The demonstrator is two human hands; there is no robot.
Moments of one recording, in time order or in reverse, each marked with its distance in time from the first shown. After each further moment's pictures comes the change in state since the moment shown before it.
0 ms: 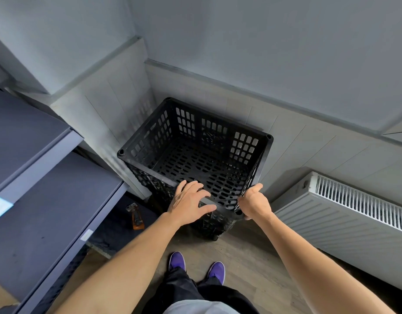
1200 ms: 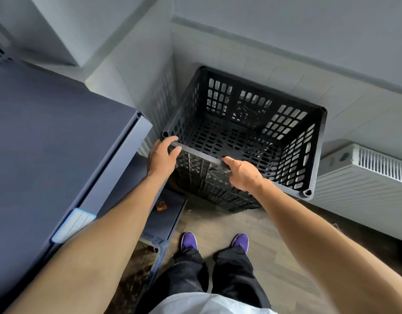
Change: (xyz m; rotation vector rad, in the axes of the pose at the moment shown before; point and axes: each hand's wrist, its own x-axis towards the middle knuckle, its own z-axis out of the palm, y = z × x) left_hand -0.015 -0.224 -0.097 -0.458 0.279 -0.430; right_hand -0.012 -0.184 0.101 -0.404 -0.134 -0.368
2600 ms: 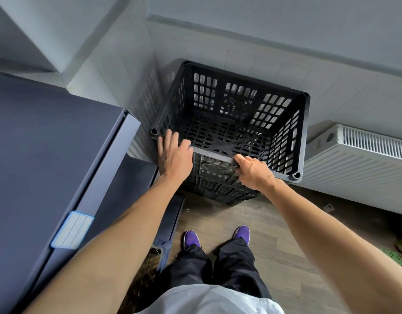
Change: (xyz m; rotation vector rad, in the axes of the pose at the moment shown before) left_hand -0.017 0.033 0.037 0.527 0.047 0.374; right_hand -0.024 0.049 0.028 -0.008 0.145 0.065
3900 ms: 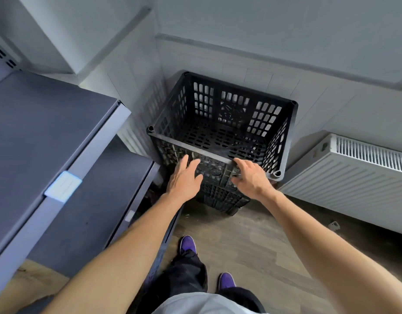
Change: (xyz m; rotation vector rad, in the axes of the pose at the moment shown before) left_hand -0.085 0.071 -0.003 -0.304 -0.350 -0.178; right_hand -0.062 0.034 -0.007 0.166 0.104 -0.061
